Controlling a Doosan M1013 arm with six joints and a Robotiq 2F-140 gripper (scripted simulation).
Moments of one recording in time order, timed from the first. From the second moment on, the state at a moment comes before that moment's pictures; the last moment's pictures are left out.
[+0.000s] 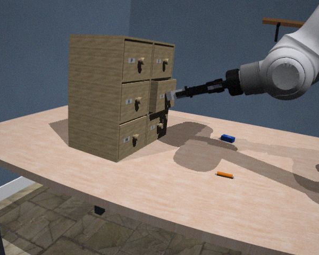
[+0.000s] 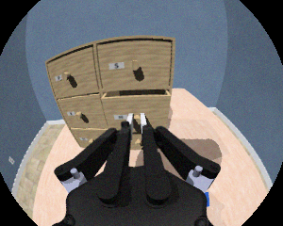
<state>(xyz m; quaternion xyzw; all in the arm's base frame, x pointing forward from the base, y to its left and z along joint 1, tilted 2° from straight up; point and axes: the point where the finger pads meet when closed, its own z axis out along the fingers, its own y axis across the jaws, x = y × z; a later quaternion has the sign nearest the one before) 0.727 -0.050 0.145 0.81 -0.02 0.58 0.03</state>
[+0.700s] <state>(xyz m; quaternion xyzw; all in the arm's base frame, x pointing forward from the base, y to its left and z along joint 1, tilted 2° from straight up) 0.699 -0.047 0.145 0.81 -0.02 0.58 0.03</state>
